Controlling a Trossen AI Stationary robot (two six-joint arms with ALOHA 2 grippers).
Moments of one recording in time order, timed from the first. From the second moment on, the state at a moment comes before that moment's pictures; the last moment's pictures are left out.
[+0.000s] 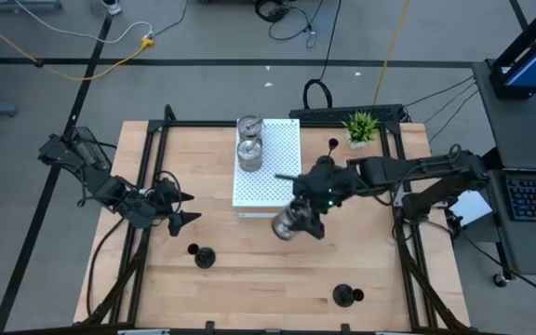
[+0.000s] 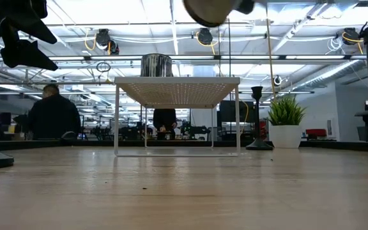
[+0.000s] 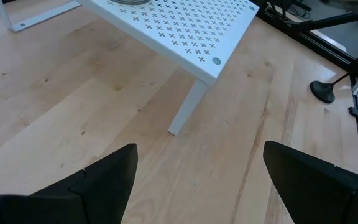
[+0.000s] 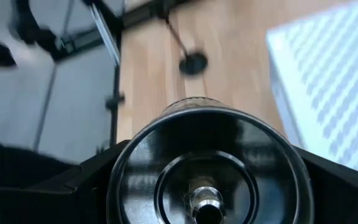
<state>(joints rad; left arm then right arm) -0.58 0.62 0.55 -0.66 -0.63 -0.94 0.12 1.46 1.44 -0.66 -0.18 0.46</state>
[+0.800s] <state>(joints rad) -0.58 0.62 0.55 -0.64 -0.63 -0.94 -0.01 1.63 1.44 -0.21 0.00 0.32</state>
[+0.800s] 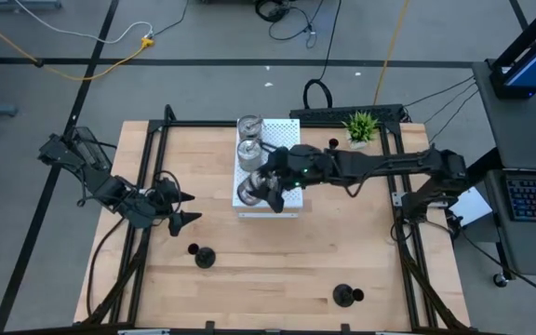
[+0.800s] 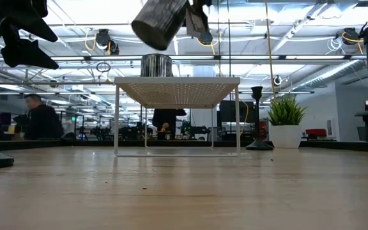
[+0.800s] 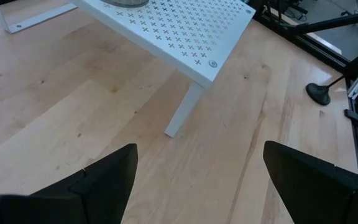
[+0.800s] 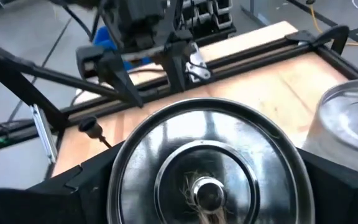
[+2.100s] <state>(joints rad) -0.58 0.62 0.55 -0.64 -0.63 -0.93 -0.01 1.78 1.44 -0.04 0.11 0.06</state>
